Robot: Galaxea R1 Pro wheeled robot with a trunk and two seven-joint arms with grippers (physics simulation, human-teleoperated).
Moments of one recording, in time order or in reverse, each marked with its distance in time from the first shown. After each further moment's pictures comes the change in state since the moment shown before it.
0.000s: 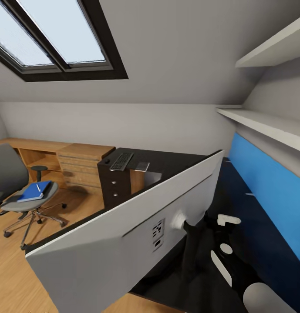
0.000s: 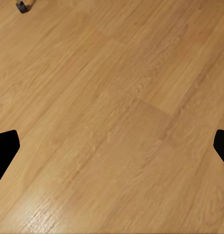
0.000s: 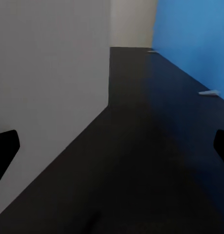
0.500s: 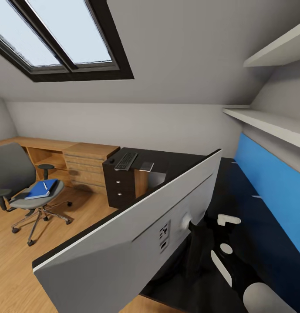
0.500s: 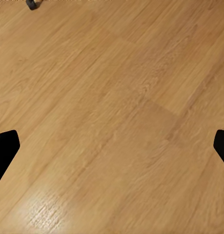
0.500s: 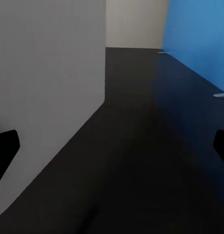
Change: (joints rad) left arm 0.000 0.002 0.000 0.000 0.000 0.000 0.001; right arm 0.000 0.000 0.000 -0.001 0.000 -0.001 0.000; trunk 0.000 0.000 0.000
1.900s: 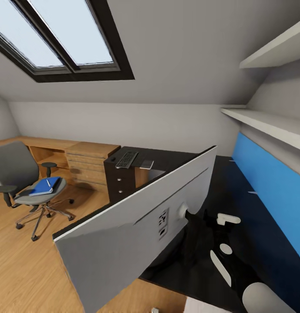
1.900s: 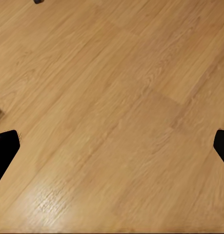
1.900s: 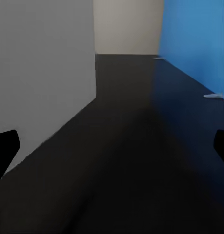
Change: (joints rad) left arm 0.000 0.001 0.000 0.001 -0.001 0.001 0.000; right arm 0.000 0.005 0.001 -0.001 0.000 -0.038 0.000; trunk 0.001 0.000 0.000
